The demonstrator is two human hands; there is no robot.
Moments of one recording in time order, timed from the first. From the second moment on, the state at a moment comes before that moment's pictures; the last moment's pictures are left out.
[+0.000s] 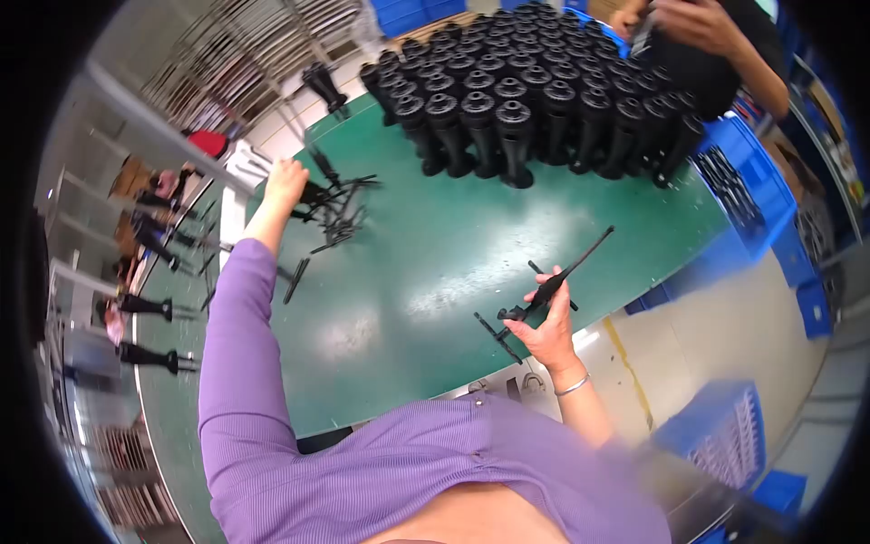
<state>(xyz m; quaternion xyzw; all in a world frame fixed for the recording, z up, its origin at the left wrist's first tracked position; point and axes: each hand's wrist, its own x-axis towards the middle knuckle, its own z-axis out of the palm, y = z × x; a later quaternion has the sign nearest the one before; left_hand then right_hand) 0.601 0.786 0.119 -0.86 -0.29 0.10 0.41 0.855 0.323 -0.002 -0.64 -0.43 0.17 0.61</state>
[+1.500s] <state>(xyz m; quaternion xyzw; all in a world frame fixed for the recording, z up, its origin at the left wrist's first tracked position) 0.561 0.470 0.130 -0.62 -0.16 -0.40 -0.65 0.797 0.400 0.082 -0.46 -0.74 0.29 0.39</state>
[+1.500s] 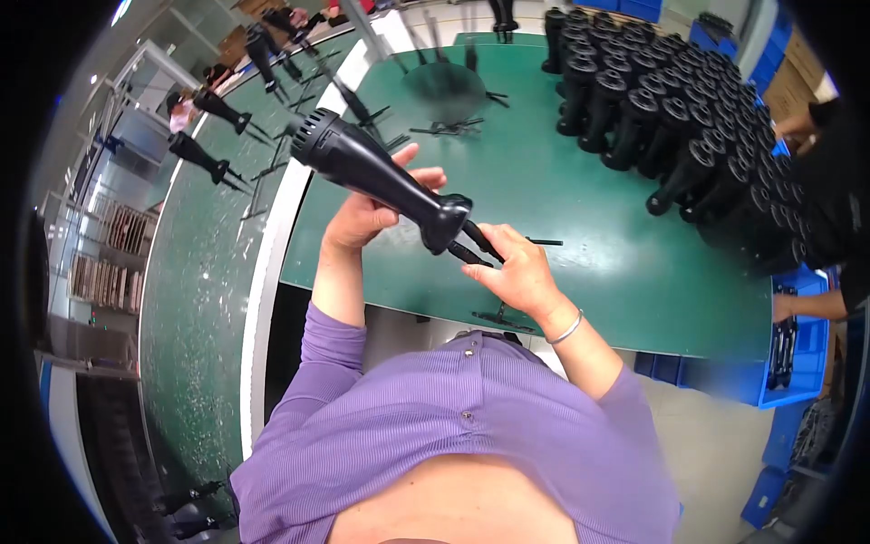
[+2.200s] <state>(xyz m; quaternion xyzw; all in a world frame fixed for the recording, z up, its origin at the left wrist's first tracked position) 0.097 0.405 0.067 -0.38 -0.60 -0.68 -0.16 0.599 0.515 -0.007 -0.47 -0.71 0.37 0.37</state>
